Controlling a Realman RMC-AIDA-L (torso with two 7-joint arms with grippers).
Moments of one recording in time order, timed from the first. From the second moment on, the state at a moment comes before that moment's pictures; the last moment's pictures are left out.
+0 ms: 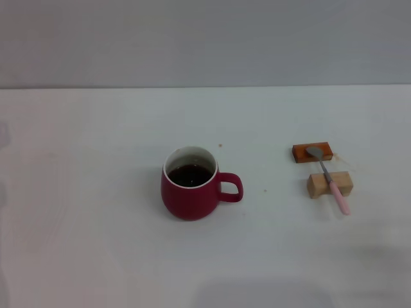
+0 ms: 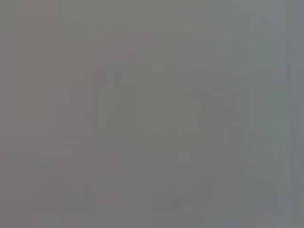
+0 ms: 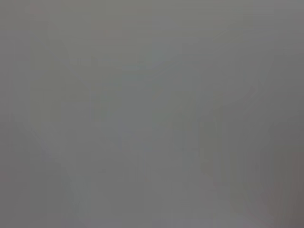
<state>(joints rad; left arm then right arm) -0.45 -2.01 -1.30 -0.23 2.23 1.09 0.02 -0.01 2.09 0.49 0.60 -1.84 -1.49 -0.08</state>
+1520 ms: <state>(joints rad) -0.47 -2.02 -1.34 -0.19 2.23 1.10 0.01 0.06 2.06 -0.07 0.79 -1.45 -1.42 -0.55</state>
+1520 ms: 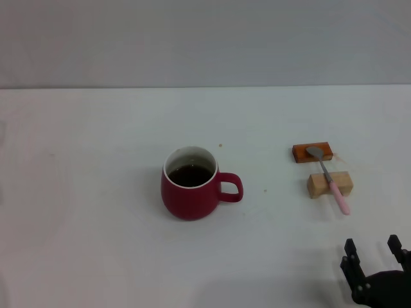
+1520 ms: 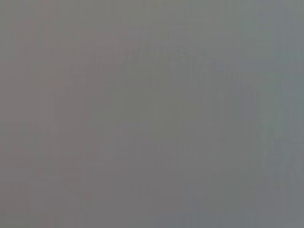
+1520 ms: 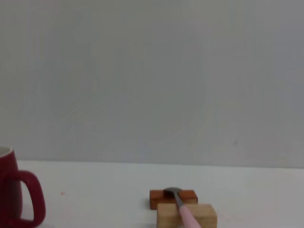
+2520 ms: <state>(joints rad) -0.47 -2.05 -1.35 -0.19 2.22 1.10 0.01 0.18 2.07 -0.07 0.65 -1.46 -1.36 -0.50</state>
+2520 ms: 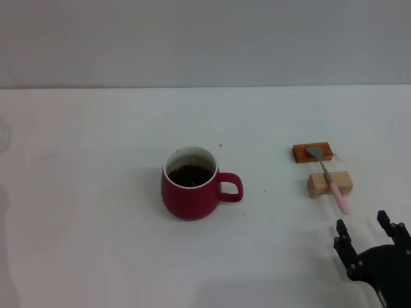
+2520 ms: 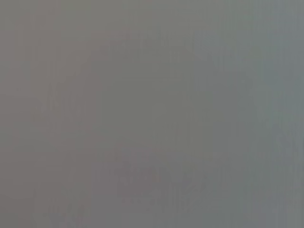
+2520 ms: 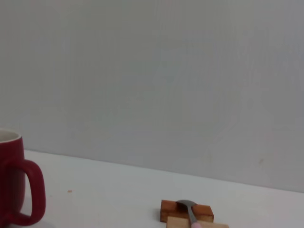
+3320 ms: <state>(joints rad) -0.47 -2.05 -1.36 -0.19 2.23 1.10 0.01 0.25 2.08 -0.07 0.59 -1.46 -1.30 -0.43</state>
